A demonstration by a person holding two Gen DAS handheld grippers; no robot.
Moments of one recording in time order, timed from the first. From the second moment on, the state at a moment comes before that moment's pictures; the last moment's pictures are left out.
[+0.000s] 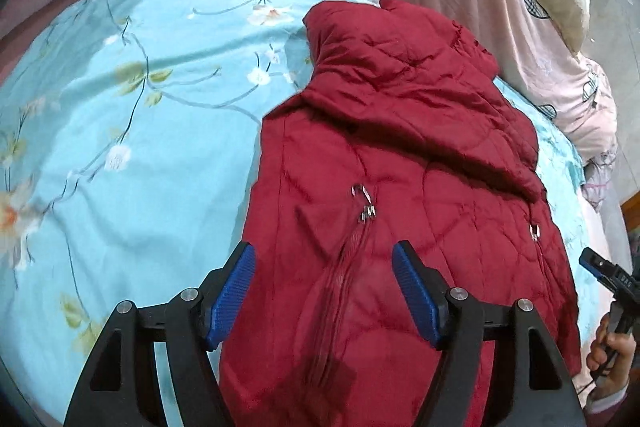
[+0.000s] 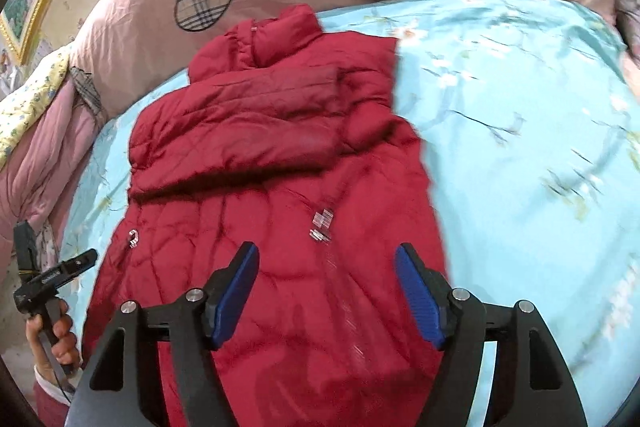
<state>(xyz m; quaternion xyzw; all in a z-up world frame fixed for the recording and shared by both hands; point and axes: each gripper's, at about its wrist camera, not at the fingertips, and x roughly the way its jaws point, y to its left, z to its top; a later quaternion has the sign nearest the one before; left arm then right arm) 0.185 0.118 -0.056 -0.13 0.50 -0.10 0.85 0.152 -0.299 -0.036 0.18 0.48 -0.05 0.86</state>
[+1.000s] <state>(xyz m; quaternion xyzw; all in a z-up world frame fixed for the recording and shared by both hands) 0.105 0.145 -0.059 -0.09 0.54 -0.12 0.83 0.022 -0.302 -0.067 0.19 0.58 -0.04 0.79</state>
